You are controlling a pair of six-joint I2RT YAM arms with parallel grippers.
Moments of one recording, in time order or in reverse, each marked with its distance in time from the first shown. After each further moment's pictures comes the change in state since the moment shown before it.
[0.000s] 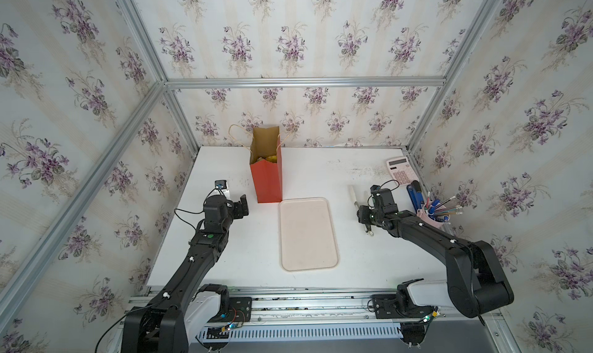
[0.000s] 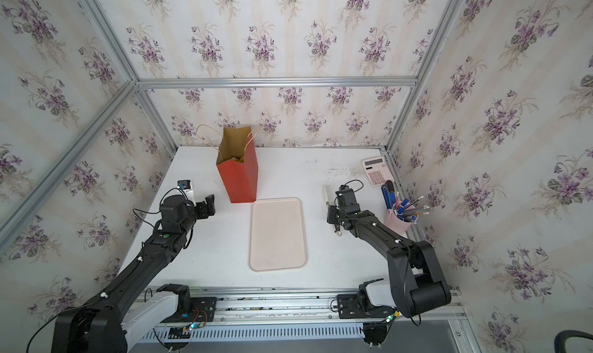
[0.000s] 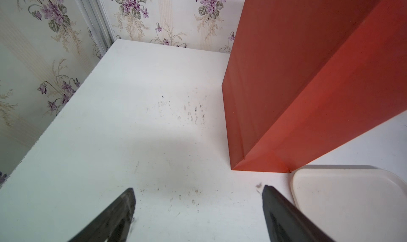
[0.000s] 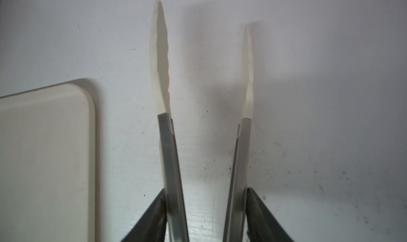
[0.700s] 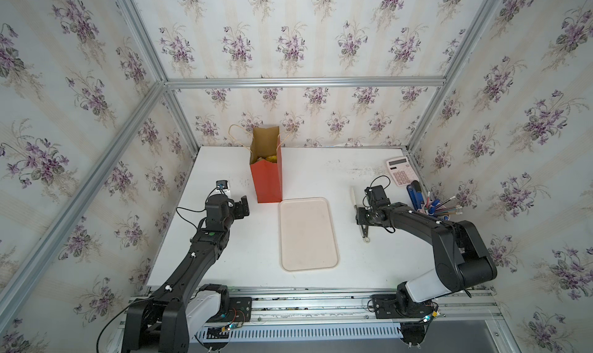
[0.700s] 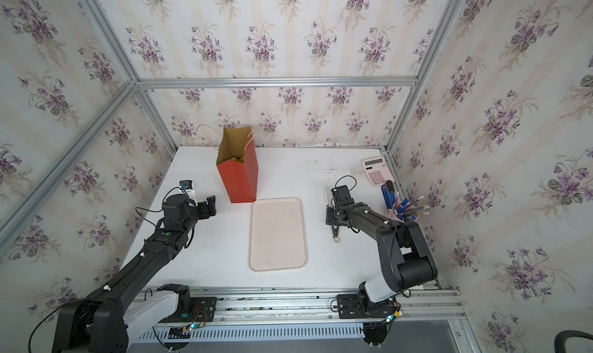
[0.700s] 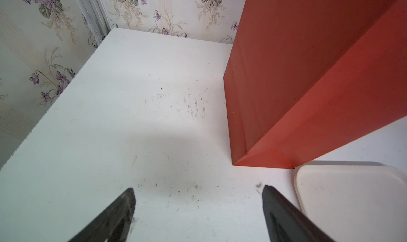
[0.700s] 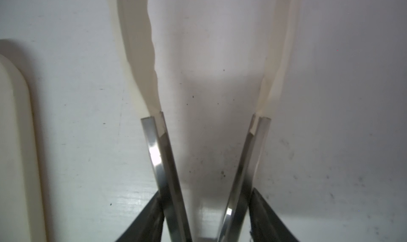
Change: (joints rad) left arm 0.000 0.046 0.006 0.000 0.002 -0.011; right arm 0.000 0.178 0.100 -0.097 0.018 -0.069
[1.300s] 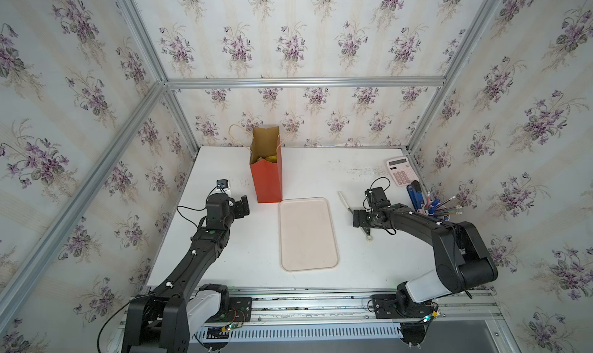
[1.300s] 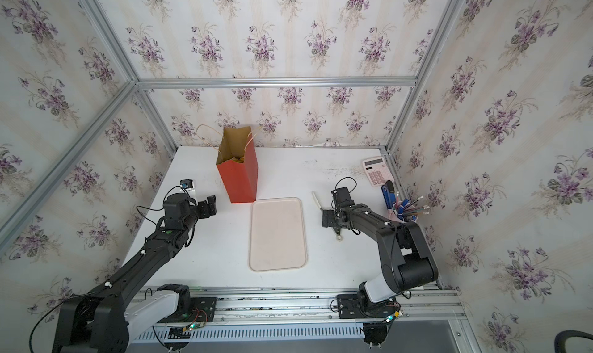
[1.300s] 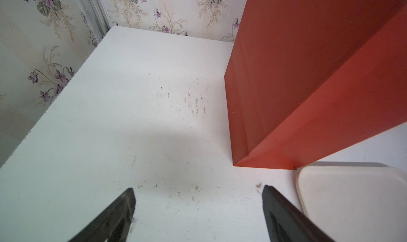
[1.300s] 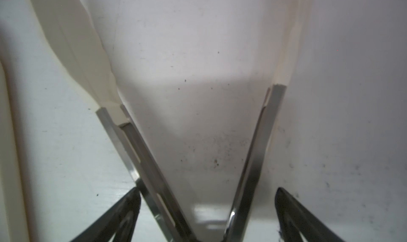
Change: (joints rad) left arm 0.000 0.023 0.013 0.000 -0.003 0.000; right arm 0.000 -0.026 -0.020 -0.026 0.013 -0.002
